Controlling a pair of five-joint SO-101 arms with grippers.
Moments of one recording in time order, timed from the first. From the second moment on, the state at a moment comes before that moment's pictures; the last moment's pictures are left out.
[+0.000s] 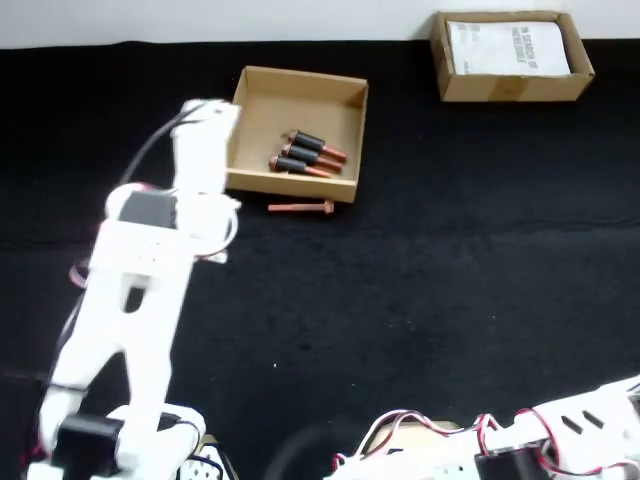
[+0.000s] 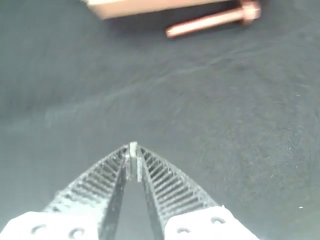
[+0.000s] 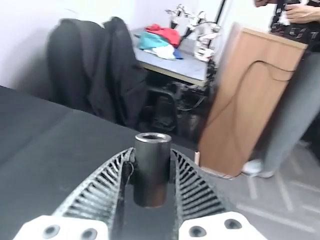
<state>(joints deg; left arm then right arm) 5.4 -18.8 21.6 71.7 -3.8 72.5 -103.3 64.2 48.0 15.3</state>
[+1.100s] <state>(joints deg) 17.6 52.1 -45.1 80.7 -35.1 81.5 -103.4 95.6 5.0 19.9</state>
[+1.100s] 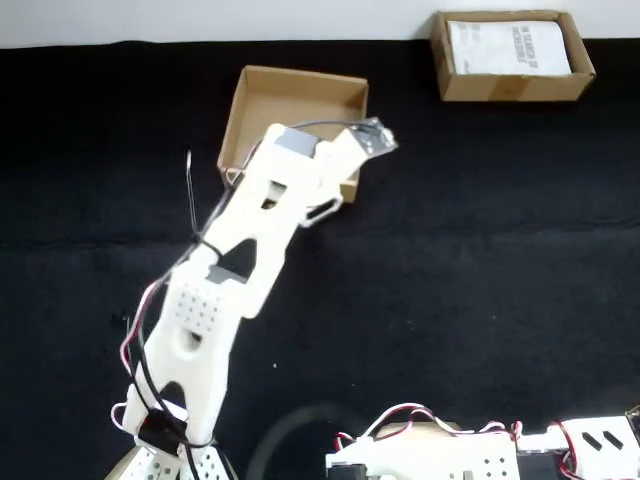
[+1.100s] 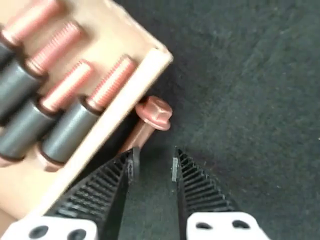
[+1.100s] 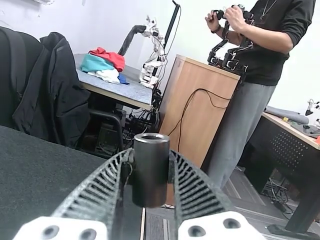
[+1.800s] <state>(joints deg) 18.2 70.9 -77.8 97.8 -42.4 80.4 -103.4 95.6 5.0 19.9</state>
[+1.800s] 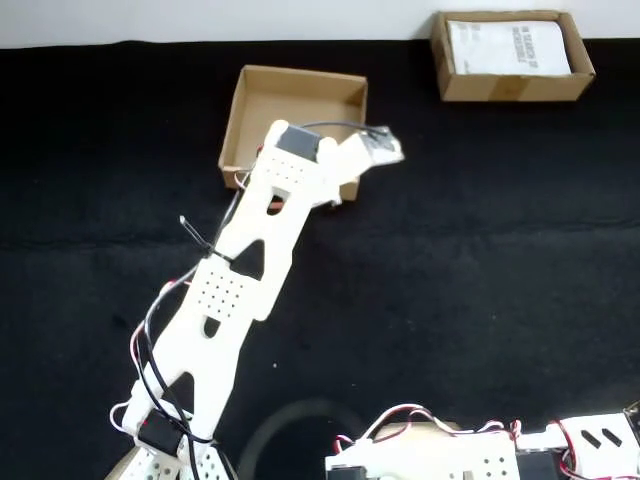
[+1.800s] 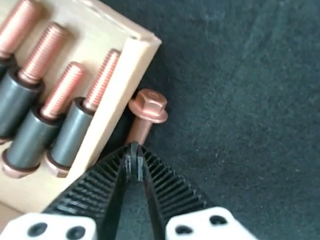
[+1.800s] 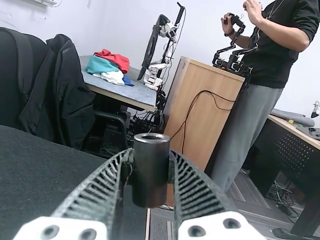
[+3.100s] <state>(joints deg) 20.4 56.8 -64.2 97.9 -58.2 77.3 -103.4 95.6 5.0 23.0</state>
